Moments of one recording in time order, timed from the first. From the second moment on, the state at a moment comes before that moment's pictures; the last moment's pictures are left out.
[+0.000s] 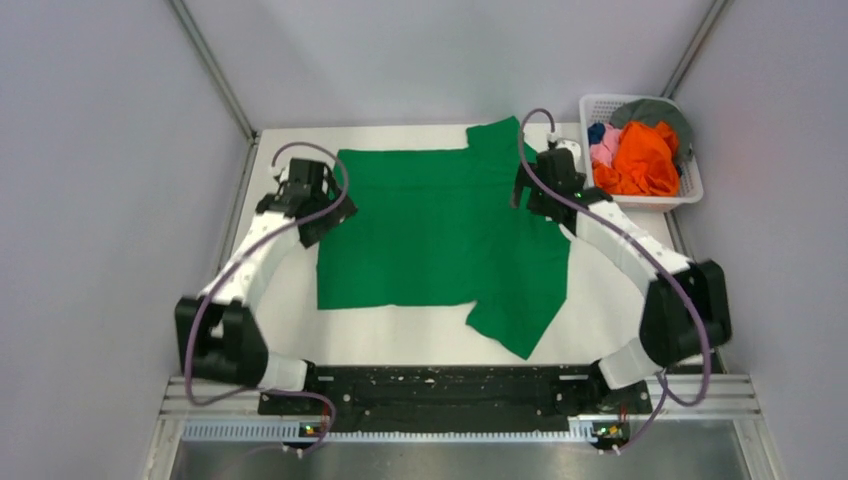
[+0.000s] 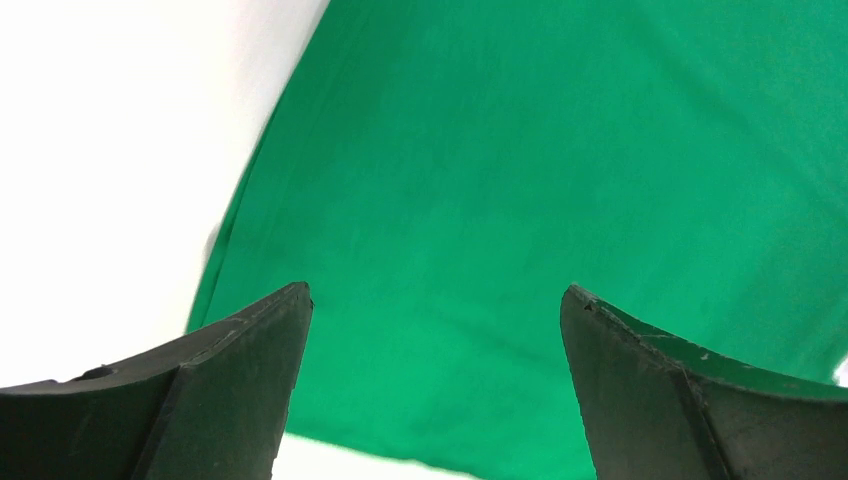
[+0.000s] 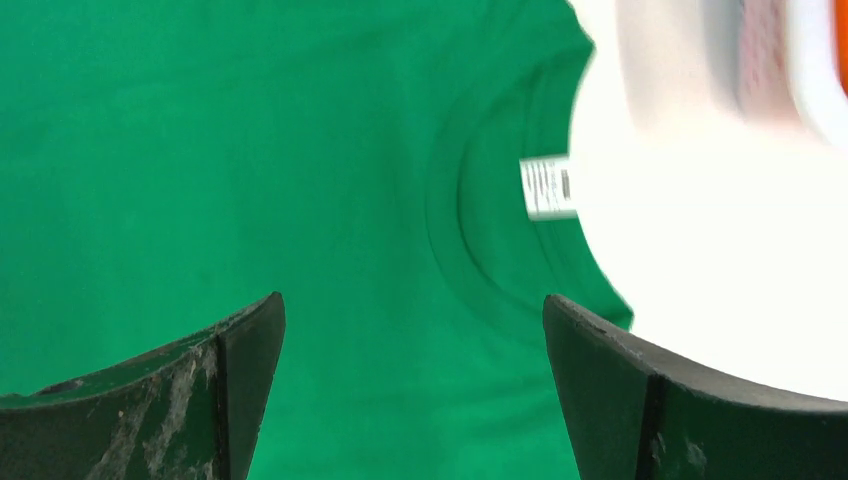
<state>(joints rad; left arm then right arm) -0.11 1.60 1.28 -0.65 -0.11 -0.73 0.32 1.66 1.26 -0.40 0.28 0.42</state>
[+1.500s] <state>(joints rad) -0.15 1.39 0.71 -0.64 -0.29 -0.96 0.34 1.21 0.77 -0.37 0.31 0.53</state>
